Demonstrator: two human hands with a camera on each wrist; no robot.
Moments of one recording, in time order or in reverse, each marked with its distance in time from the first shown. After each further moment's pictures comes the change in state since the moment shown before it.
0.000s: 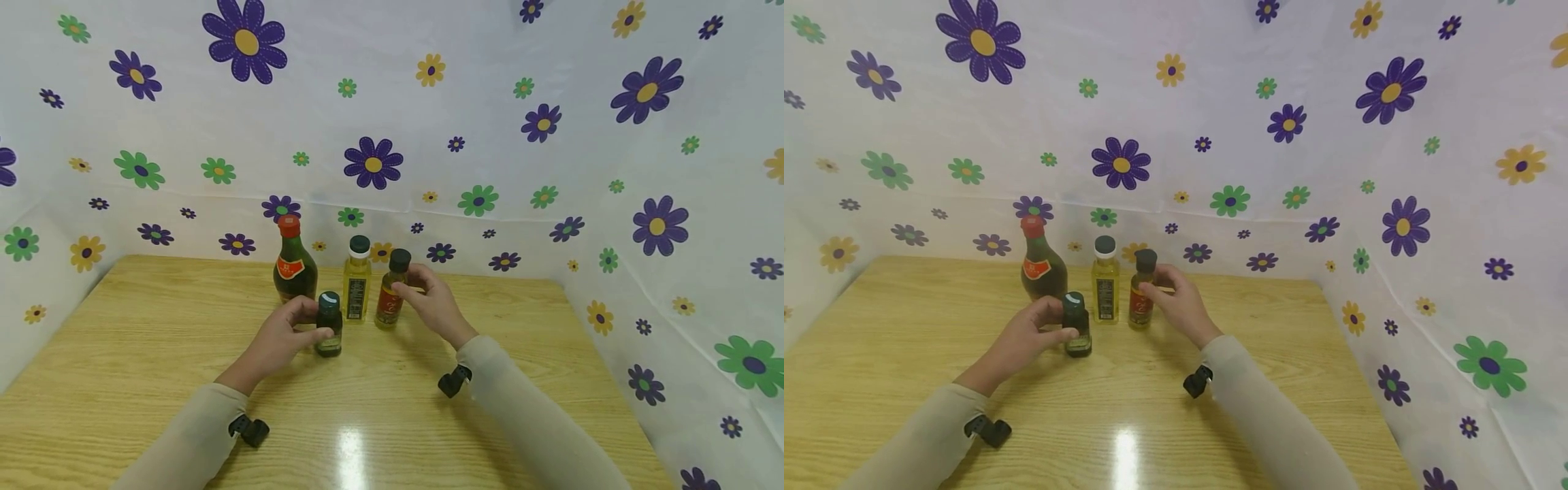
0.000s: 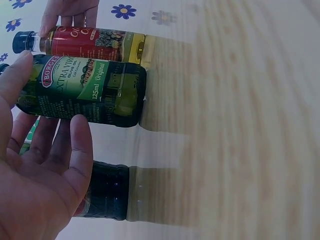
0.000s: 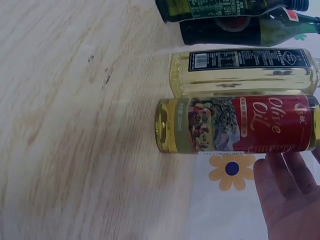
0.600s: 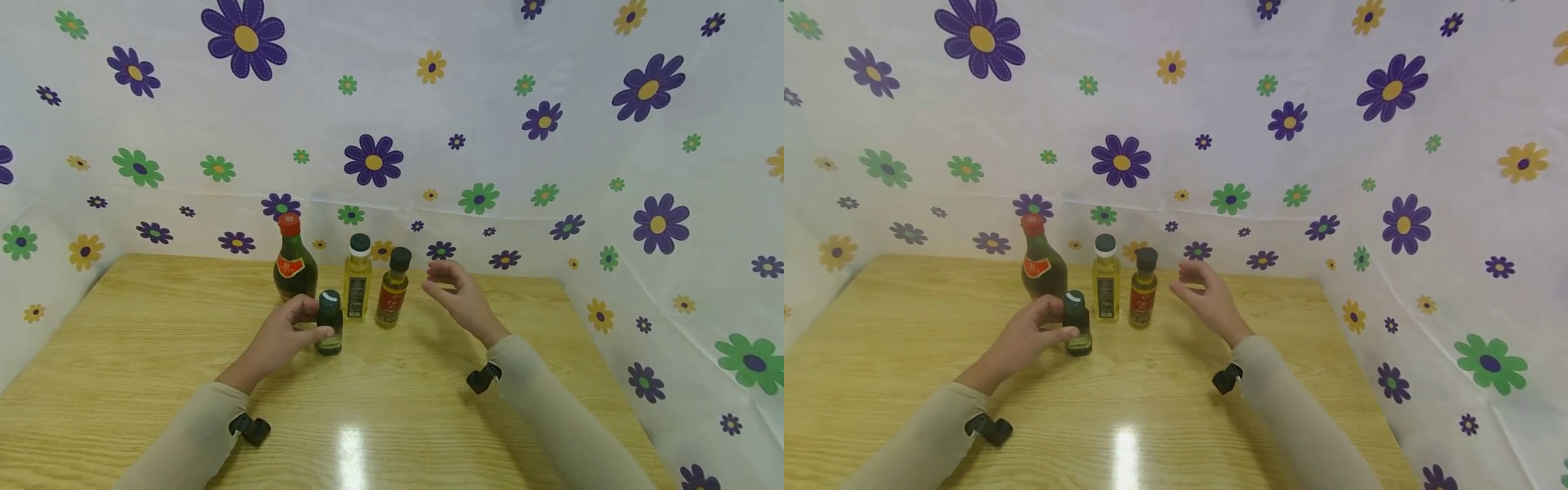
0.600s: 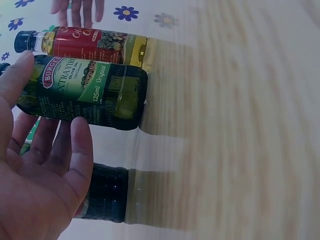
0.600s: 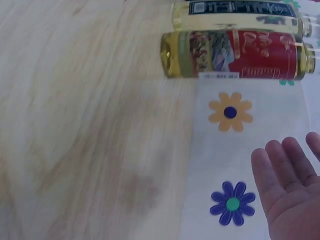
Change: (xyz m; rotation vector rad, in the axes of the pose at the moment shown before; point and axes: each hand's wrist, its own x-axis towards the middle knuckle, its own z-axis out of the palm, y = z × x) left_hand 0.001 -0.003 0.000 0.002 0.001 -0.003; right_hand -0.011 0.015 -0.049 -0.049 -0.001 -0.018
